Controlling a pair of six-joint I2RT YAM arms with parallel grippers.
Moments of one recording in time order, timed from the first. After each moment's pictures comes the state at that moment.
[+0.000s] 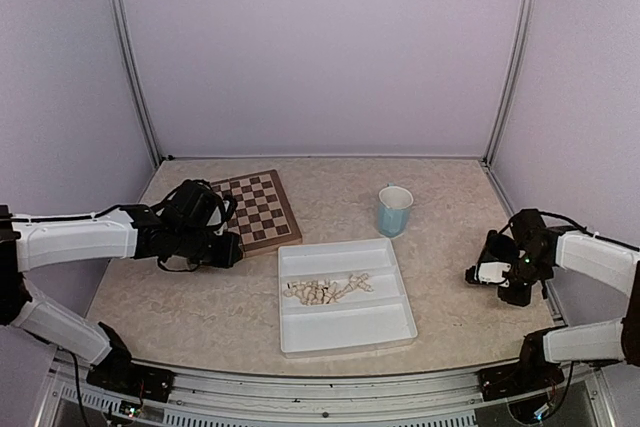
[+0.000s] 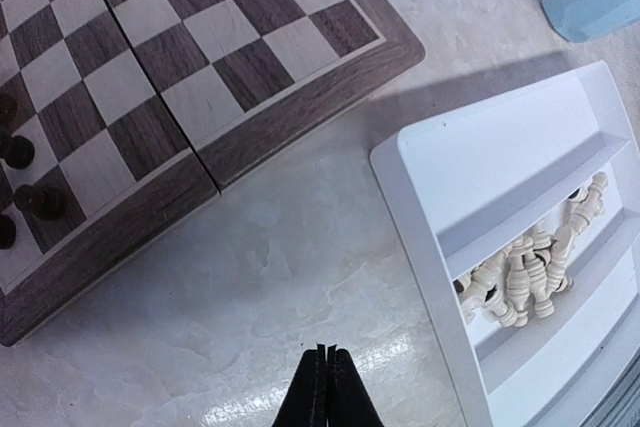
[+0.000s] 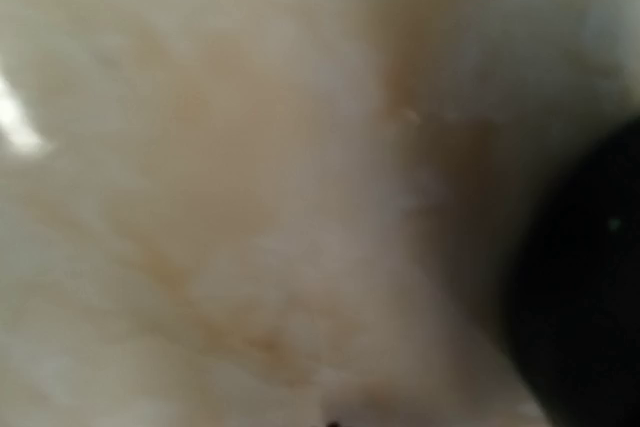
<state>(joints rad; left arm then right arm) -0.67 1.34 0.79 -0.34 0.00 -0.46 0.05 1.12 0.53 -0.73 0.05 -1.17</state>
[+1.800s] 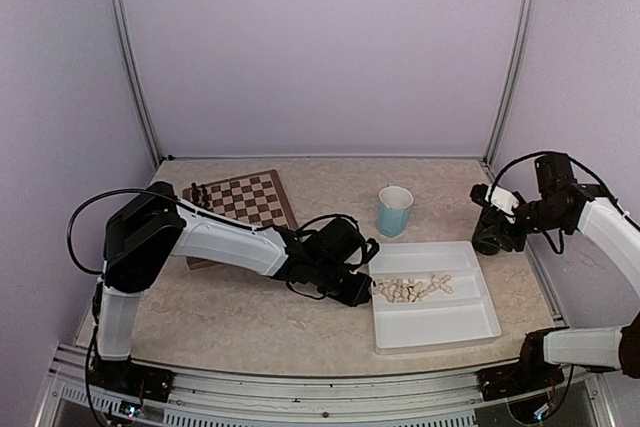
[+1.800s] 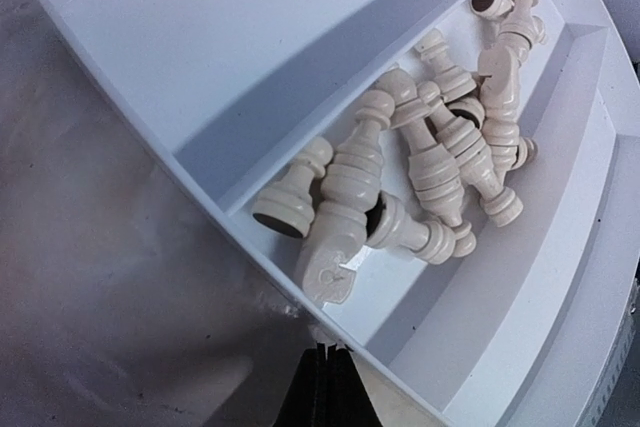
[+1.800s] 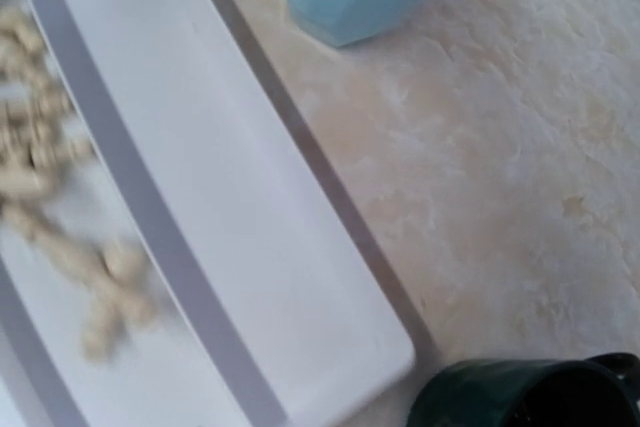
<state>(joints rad) -1.08 2.13 1.38 -0.16 0.18 -0.49 -0.01 1.07 0.87 -0.75 -0.47 -1.00</state>
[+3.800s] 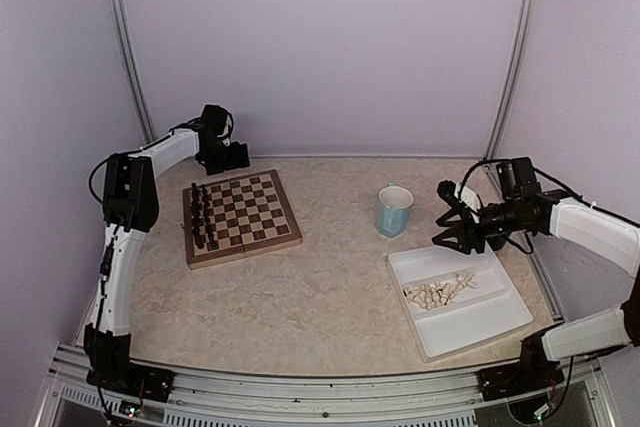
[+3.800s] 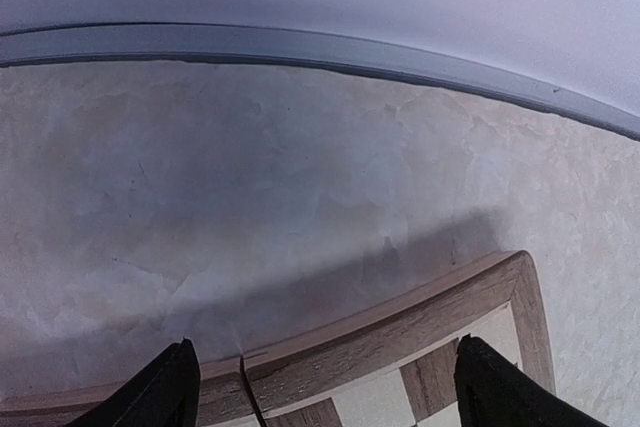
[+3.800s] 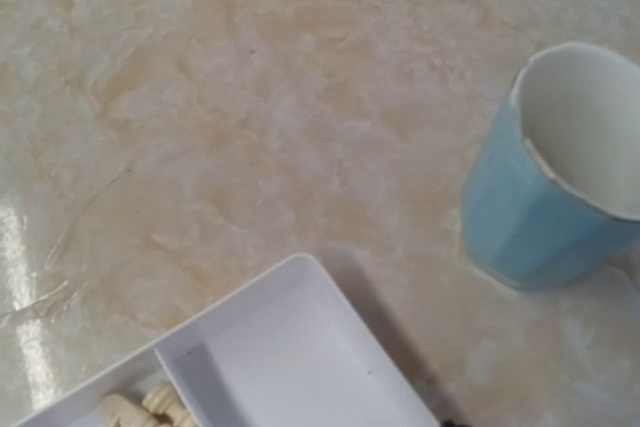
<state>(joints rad) -0.21 2.51 2.27 -0.63 0.03 -0.30 0.21 1.22 0.80 -0.42 -0.70 -0.72</state>
